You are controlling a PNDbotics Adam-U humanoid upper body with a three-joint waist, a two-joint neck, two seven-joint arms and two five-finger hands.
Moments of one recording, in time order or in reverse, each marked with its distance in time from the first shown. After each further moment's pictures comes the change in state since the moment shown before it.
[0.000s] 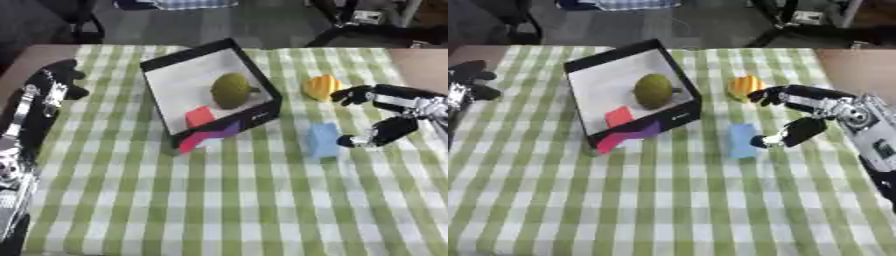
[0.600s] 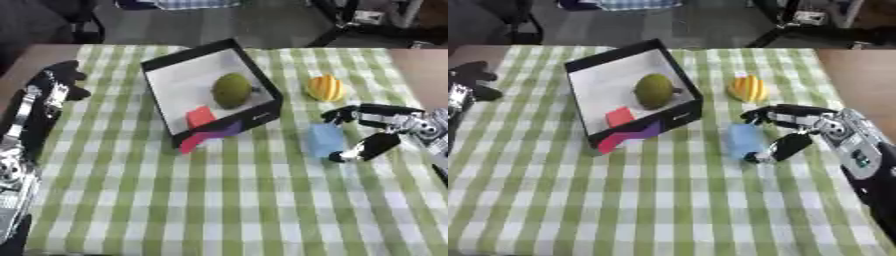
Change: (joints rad) left arm 0.000 -0.008 0.000 0.000 -0.002 0.000 -0.002; right arm -0.007 0.057 0.006 0.117 0.101 -0.051 0.006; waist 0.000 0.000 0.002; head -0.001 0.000
